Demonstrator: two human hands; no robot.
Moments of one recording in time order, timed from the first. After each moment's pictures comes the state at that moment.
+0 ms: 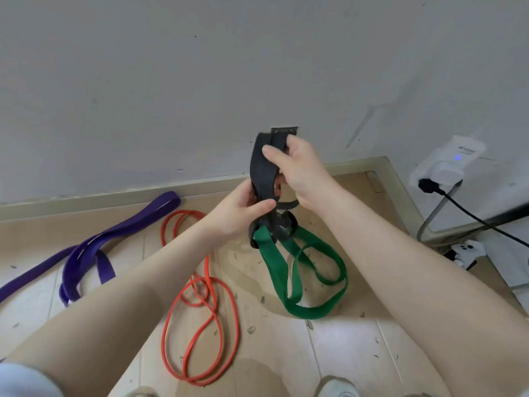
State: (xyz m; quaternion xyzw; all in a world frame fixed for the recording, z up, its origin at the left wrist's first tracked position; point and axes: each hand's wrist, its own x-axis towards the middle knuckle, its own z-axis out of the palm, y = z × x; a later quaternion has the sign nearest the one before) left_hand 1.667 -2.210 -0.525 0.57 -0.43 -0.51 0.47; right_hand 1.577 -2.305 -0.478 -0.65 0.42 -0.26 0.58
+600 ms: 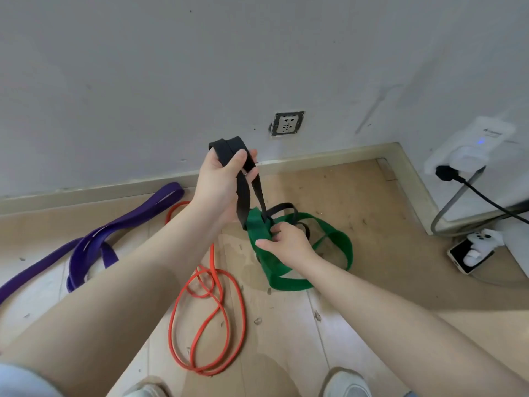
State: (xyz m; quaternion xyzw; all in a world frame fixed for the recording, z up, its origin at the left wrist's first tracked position) left_hand 1.675 -2.230 -0.522 0.52 -0.09 -0.46 0.71; right_hand 1.534 -2.252 -0.610 -0.70 0.53 0.02 0.48
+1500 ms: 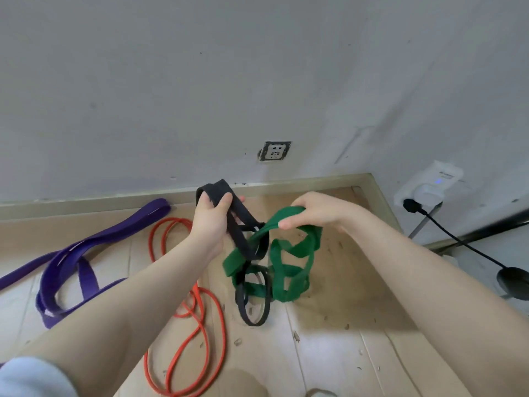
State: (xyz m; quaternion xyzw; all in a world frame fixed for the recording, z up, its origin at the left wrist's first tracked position) left_hand 1.678 -2.220 -0.556 0.60 -0.07 -0.47 0.65; right_hand 1.524 -2.325 -0.476 -0.79 0.44 0.18 0.38
